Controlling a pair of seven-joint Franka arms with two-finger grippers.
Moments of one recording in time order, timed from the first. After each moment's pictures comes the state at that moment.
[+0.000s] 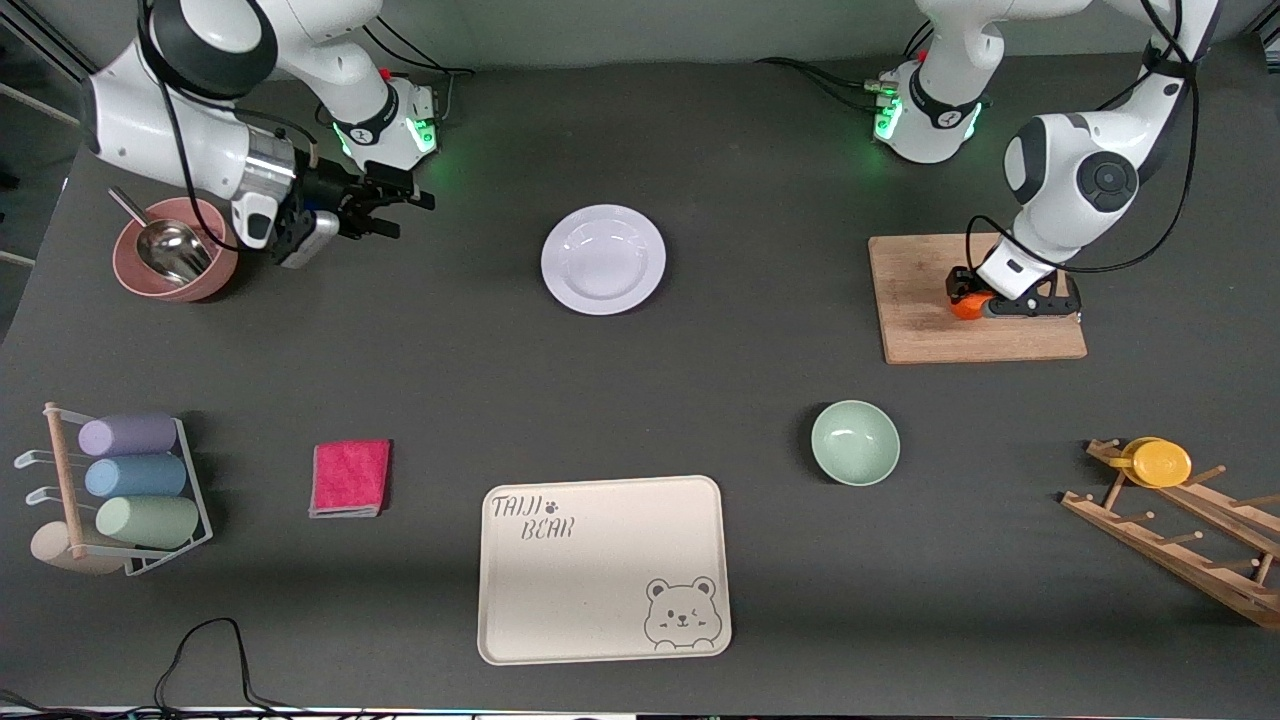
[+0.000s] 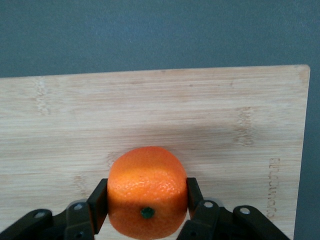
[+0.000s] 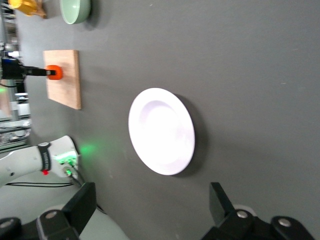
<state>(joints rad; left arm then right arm) -0.05 -0.02 0.09 -2.76 0.01 2.70 0.03 0.38 -0.42 -0.21 -2.62 0.76 2.06 -0.35</state>
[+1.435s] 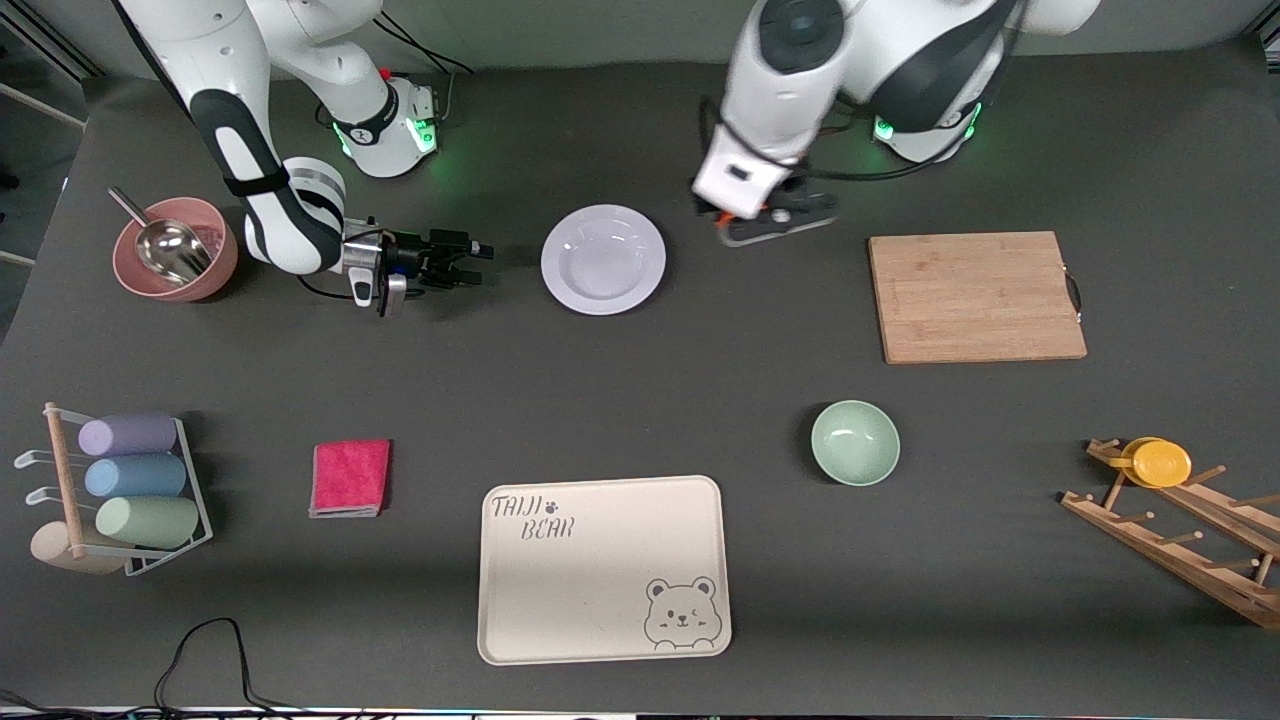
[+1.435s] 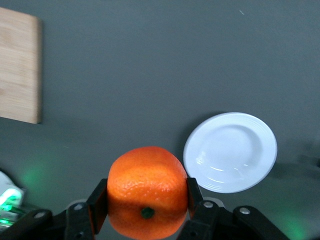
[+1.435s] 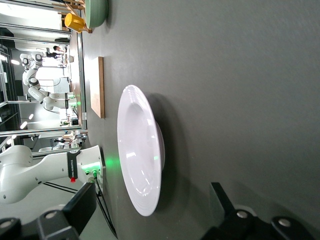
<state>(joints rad) -0.51 0.14 -0.31 -1.76 -0.15 1.78 -1.03 0.37 0.21 -0.25 -2.72 1.53 2.00 -1.30</state>
